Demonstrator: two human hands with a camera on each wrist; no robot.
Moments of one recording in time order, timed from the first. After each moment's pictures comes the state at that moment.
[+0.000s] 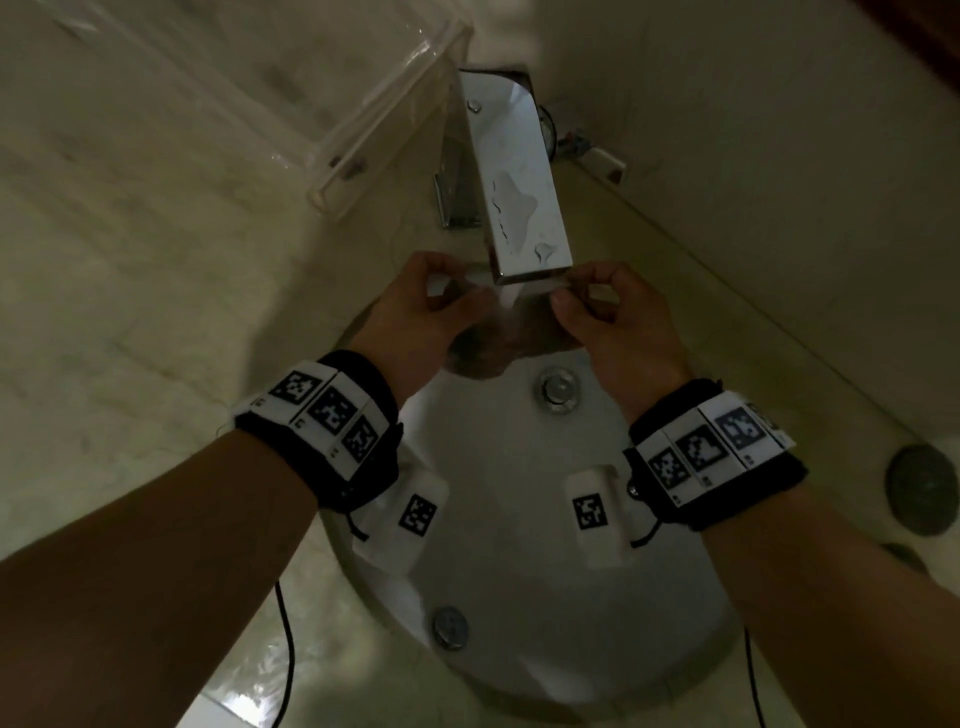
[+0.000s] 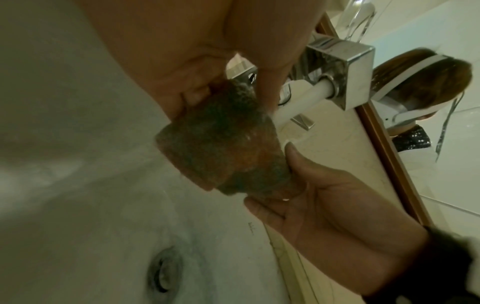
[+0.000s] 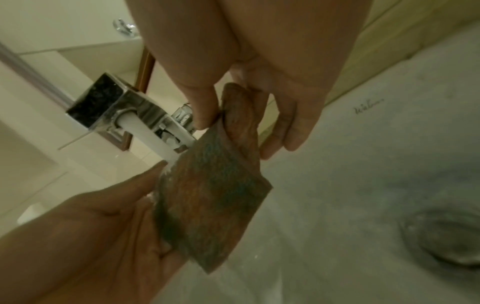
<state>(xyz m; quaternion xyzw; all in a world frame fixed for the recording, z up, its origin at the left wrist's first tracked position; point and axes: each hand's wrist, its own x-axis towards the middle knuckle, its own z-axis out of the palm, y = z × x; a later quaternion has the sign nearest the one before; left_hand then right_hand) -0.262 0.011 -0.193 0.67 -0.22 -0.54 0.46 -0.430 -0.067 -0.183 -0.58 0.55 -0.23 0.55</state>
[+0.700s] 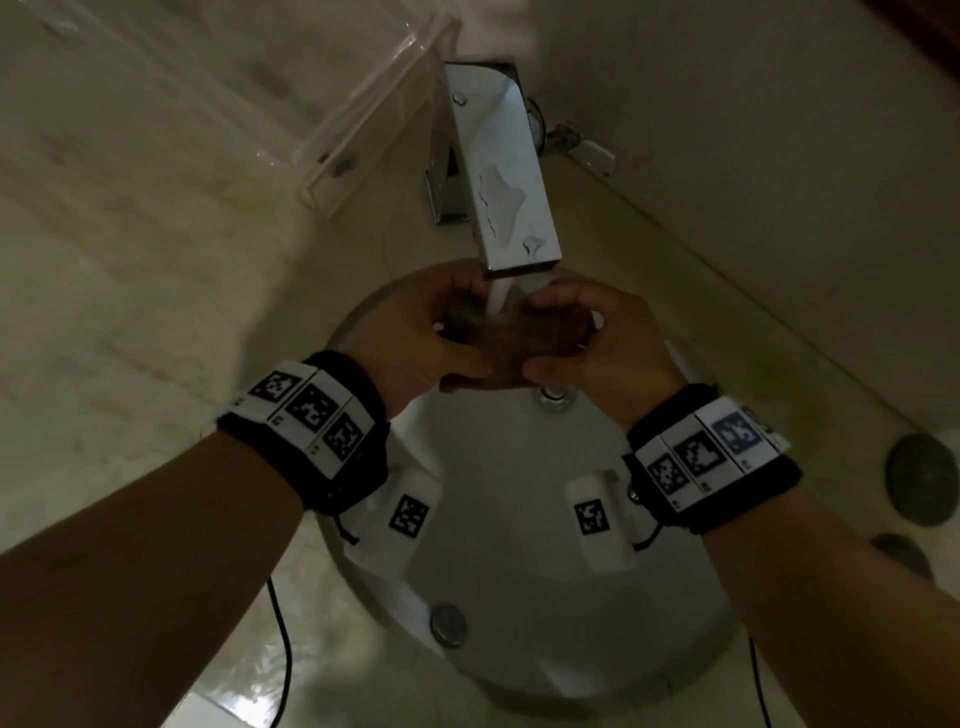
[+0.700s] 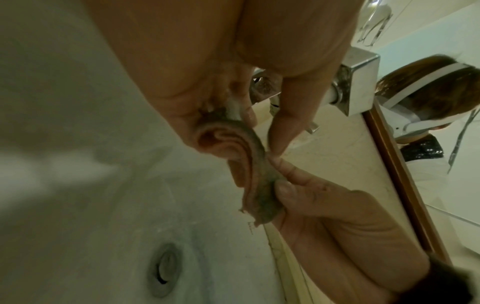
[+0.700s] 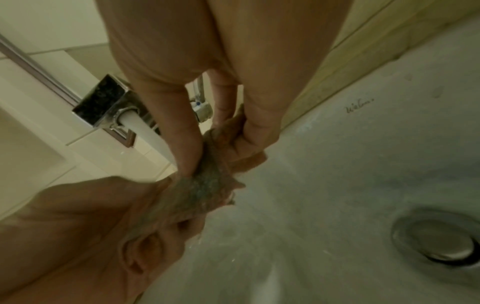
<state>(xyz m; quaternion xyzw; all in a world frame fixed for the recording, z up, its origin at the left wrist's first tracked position) -0.262 0.021 -0.188 0.58 -0.30 -0.62 0.43 -0.442 -0.059 -0.182 -0.65 0.48 -0.15 0.56</state>
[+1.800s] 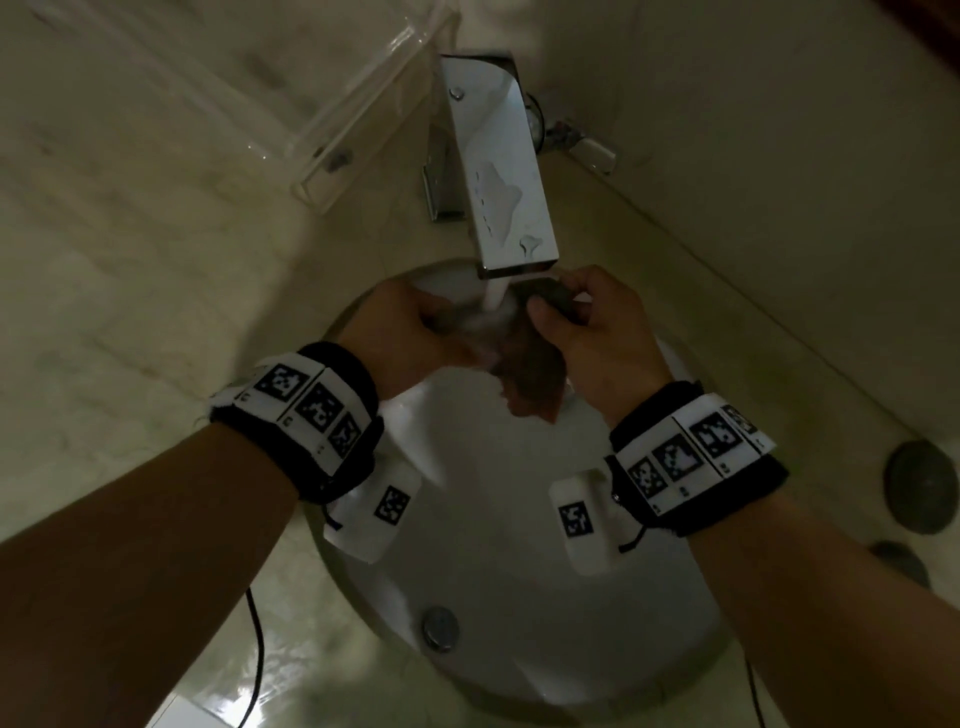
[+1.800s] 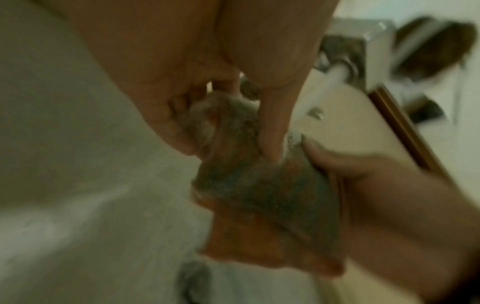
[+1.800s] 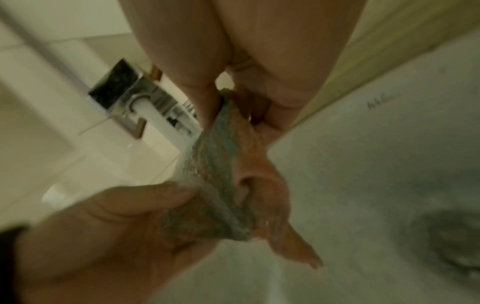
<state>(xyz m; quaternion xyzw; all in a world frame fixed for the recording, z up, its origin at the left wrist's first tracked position) -0.252 0.013 -0.199 0.71 -0.37 -0.53 0.28 -0.425 -0.062 -0.185 -0.59 0.56 -0.17 0.55</state>
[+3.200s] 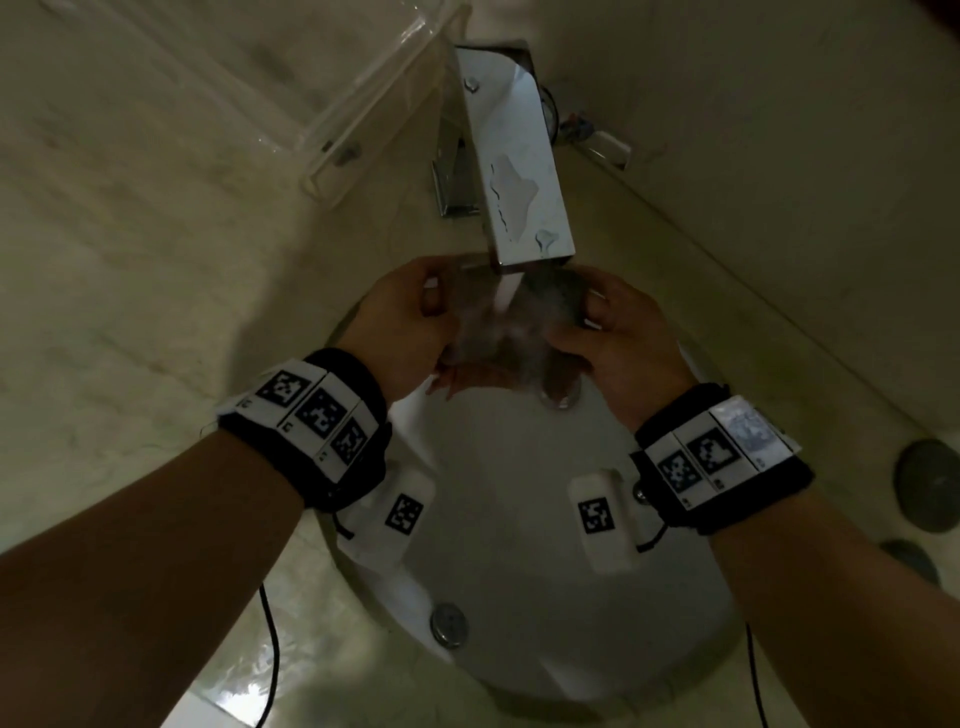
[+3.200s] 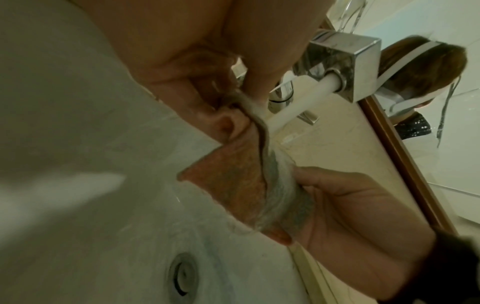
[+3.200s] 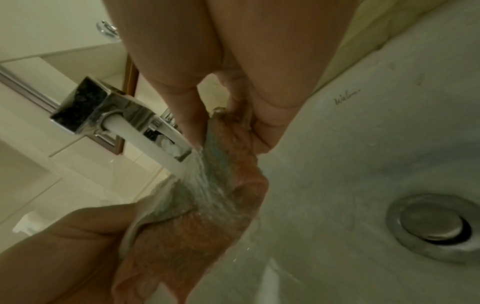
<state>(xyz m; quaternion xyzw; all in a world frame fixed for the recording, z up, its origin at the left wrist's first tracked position) -0.255 0.018 -0.200 0.67 -0.29 -0.54 0.42 -0.438 -0.062 -0.188 -0.52 0.54 -0.17 0.64</state>
